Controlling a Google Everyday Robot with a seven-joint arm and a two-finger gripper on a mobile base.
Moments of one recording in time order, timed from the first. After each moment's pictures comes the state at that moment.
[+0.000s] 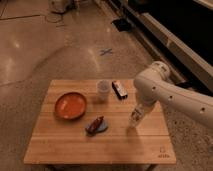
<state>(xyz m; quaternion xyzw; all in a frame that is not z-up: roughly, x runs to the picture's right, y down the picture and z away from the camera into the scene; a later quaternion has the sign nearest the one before) 0.188 0.085 0.719 -0.23 -0.01 -0.32 0.92</state>
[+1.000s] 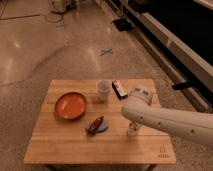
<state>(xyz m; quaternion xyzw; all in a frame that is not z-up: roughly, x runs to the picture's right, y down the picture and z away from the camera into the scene) 0.164 0.139 0.724 -0.20 0.04 -0.37 0.91</state>
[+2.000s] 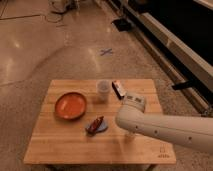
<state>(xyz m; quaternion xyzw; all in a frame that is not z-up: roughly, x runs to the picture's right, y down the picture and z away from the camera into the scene) 0.139 0.148 0.706 -0.19 0.04 -0.38 0.90</state>
